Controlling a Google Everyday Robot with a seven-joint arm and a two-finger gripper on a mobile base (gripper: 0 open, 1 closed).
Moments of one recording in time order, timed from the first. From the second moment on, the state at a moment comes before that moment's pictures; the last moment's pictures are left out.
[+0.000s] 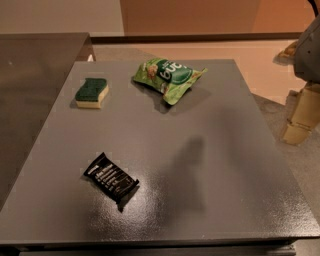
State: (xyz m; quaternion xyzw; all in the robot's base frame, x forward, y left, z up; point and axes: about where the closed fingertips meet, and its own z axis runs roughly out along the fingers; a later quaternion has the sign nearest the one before) arm 0.438 -0.217 0.976 -0.60 0.78 -0.03 0.16
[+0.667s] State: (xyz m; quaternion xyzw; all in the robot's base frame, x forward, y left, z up) arm 0.455 -0.209 0.976 -0.60 0.78 -0.03 0.16
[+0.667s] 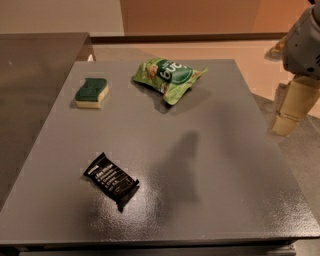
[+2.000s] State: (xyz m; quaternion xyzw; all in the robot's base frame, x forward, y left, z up) arm 0.611 -0.108 0.947 -0.58 0.79 0.00 0.22
